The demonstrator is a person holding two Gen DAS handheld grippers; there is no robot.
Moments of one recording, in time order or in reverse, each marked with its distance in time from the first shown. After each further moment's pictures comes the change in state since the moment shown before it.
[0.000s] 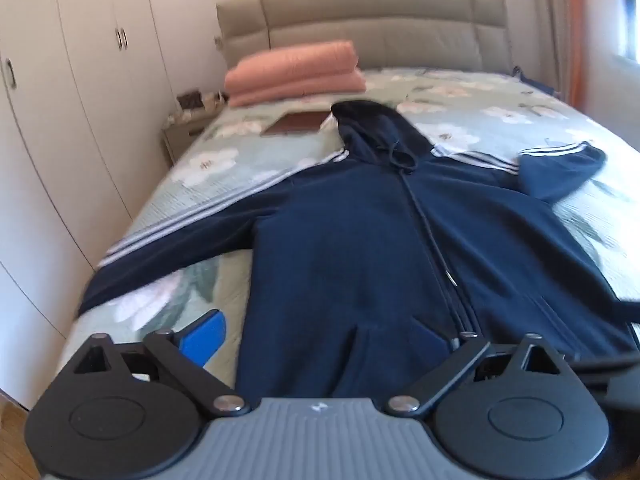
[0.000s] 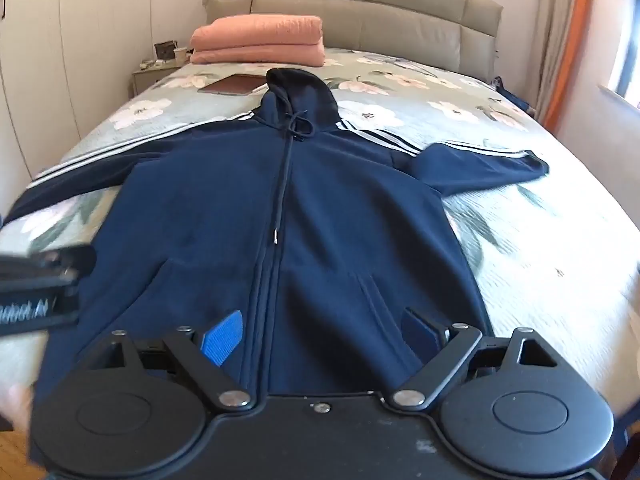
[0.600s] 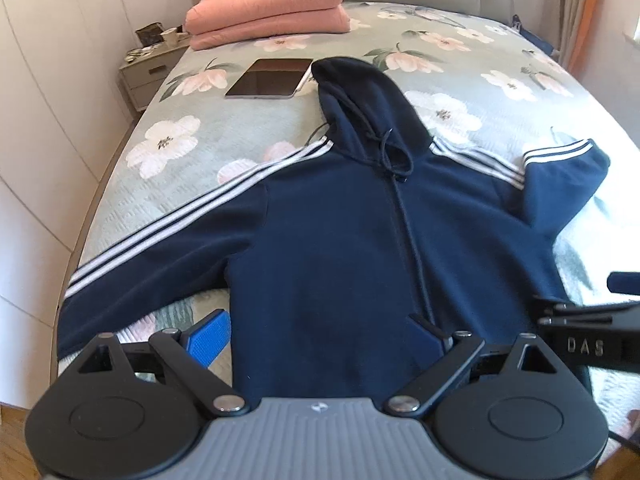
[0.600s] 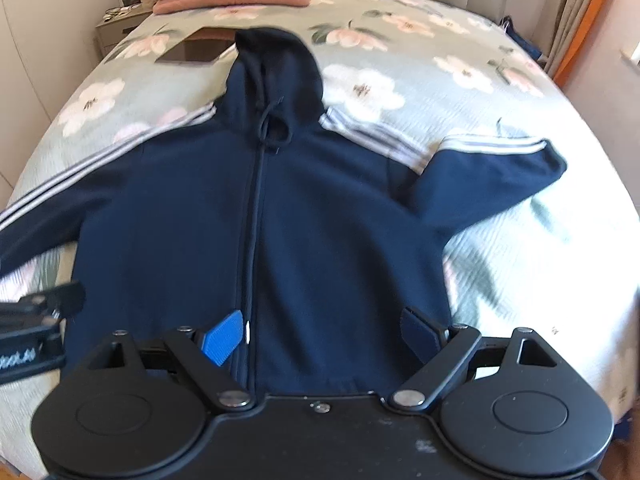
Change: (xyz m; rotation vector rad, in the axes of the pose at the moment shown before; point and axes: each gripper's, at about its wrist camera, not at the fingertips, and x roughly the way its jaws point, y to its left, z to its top) left arm 0.043 0.020 0.161 0.015 0.249 -0.108; right arm 0.026 -0.015 0.181 0.022 0.208 -0.067
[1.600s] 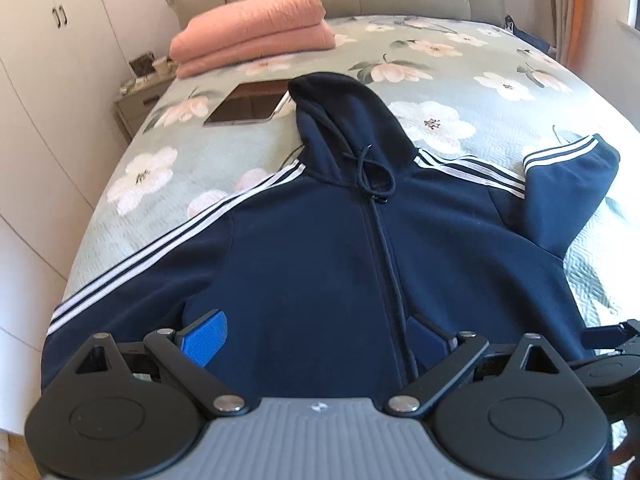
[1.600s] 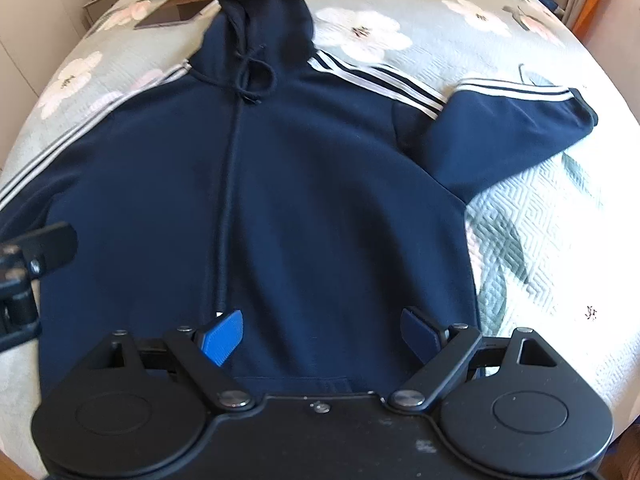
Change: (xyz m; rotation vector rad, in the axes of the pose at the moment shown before) left arm 0.053 -0.068 0.012 0.049 -0.084 0.063; right arm 0.097 -0.034 -0.017 0.039 0.153 0.071
